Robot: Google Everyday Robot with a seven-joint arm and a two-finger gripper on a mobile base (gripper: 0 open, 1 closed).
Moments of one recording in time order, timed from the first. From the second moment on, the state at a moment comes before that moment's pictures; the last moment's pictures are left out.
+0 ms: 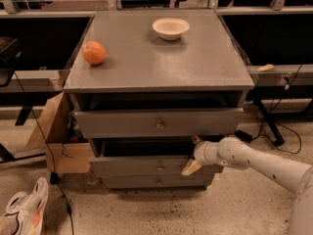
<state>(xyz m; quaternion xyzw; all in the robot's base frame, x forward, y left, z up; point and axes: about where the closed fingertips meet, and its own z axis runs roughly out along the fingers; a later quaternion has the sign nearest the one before) 0.665 -0.151 0.433 -0.61 0.69 0.02 0.40</state>
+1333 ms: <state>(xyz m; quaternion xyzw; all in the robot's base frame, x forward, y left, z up) 0.679 -0.163 0.425 -0.59 0.68 0.02 0.43</state>
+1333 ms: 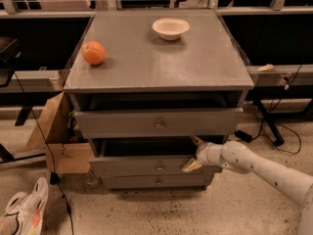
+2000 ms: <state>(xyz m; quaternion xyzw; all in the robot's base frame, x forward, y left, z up) 0.677 -0.164 0.426 -0.59 0.68 0.02 0.44</state>
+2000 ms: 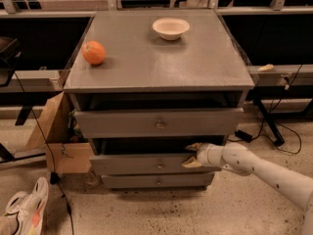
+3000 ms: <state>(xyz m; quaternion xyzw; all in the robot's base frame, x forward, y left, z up) 0.685 -0.162 0.431 -0.59 0.67 0.01 0.46</state>
